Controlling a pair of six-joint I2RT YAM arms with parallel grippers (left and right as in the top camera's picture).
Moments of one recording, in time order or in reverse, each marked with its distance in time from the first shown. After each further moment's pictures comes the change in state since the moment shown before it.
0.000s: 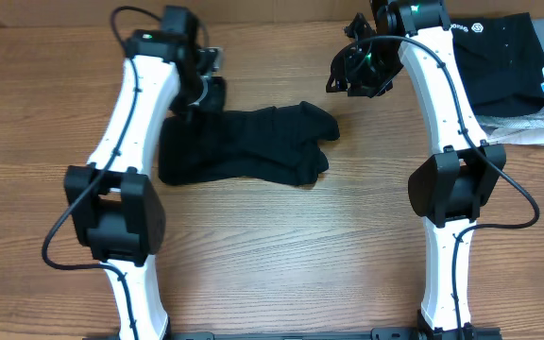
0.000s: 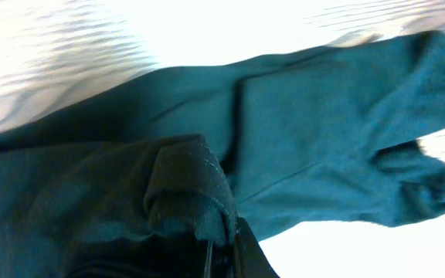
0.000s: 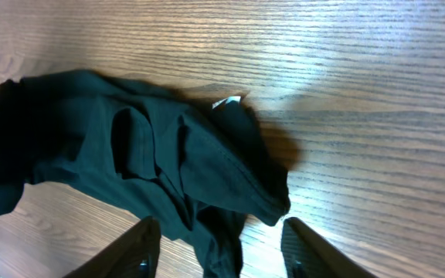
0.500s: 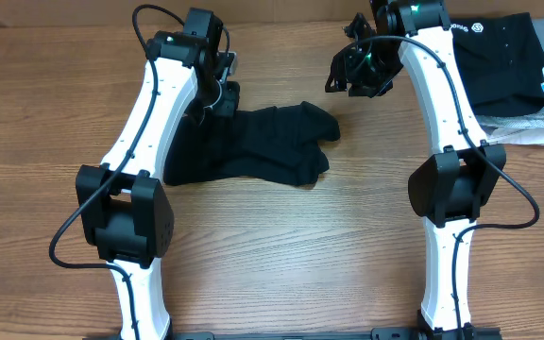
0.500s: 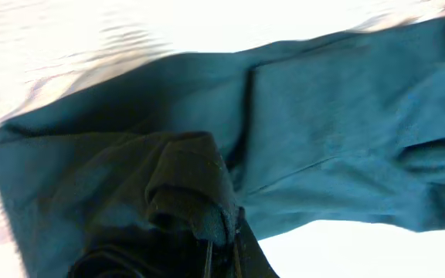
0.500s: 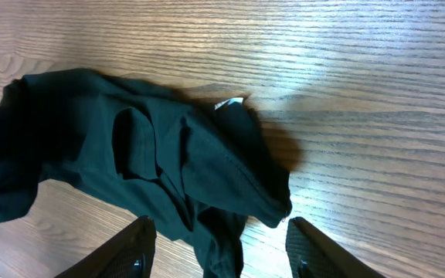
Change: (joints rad) left arm -0.047 0.000 0.000 -0.038 -0.139 -0.025; right arm 0.000 0.000 0.000 0.000 0.000 -0.001
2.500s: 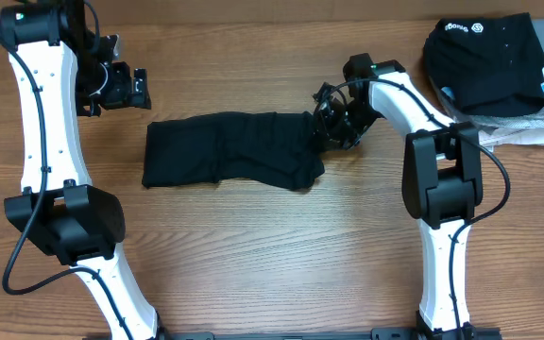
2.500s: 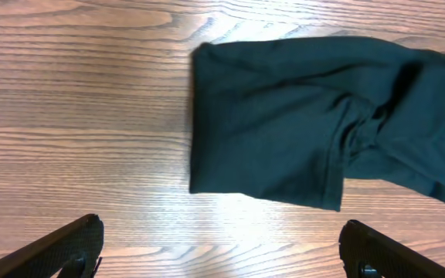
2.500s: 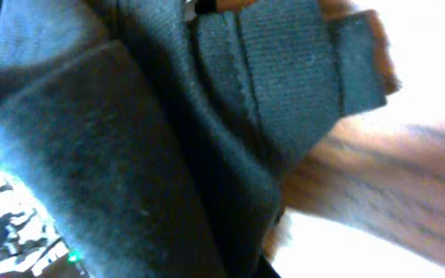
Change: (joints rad) left arm 0.385 0.019 0.357 -0.410 0.036 0.137; right arm 0.034 -0.001 -0.611 0.343 -0.308 -0.153
